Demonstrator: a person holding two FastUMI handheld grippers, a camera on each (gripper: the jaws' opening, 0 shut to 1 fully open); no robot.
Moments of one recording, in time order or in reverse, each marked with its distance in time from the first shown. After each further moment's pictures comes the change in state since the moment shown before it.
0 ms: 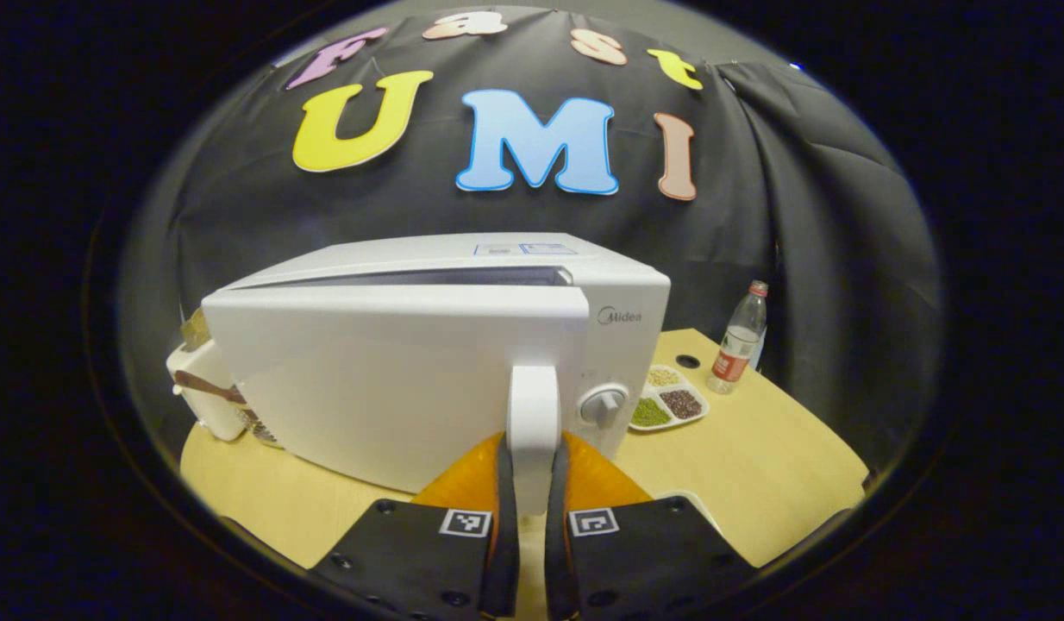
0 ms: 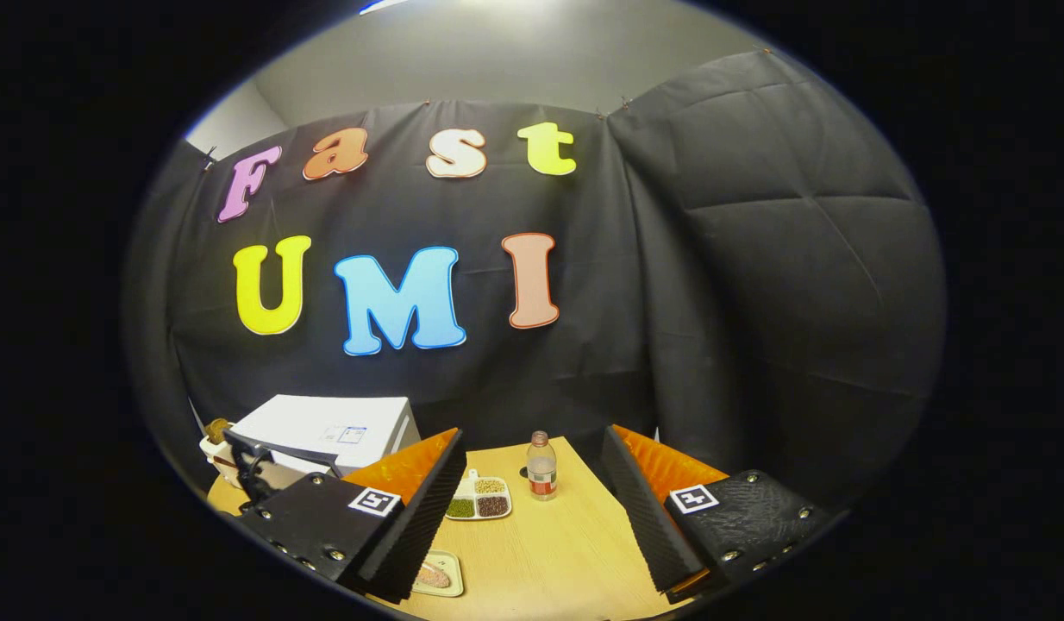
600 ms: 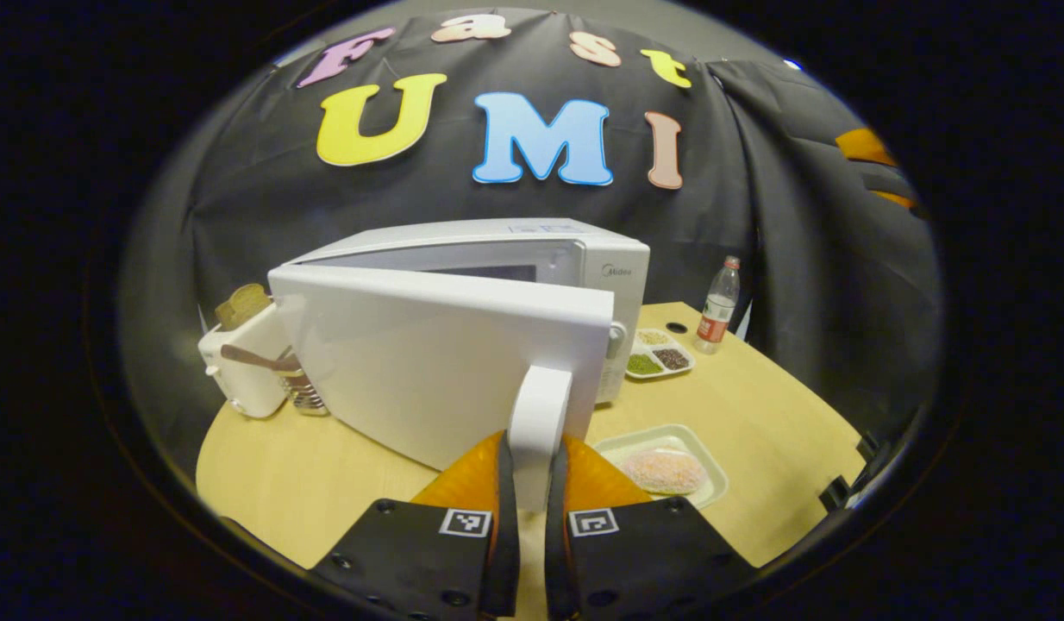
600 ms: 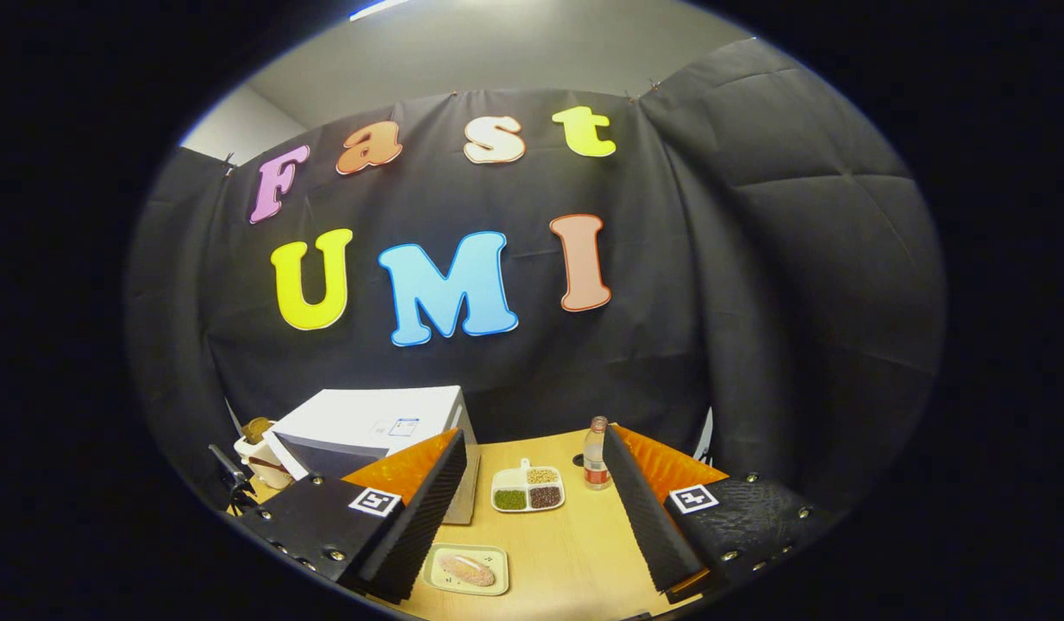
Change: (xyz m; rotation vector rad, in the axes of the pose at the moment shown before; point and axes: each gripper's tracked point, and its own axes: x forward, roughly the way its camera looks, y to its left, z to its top) left arm -0.098 0.035 -0.041 0.015 0.056 0.006; right arm 0.008 0.067 -0.018 0.002 0.041 0.172
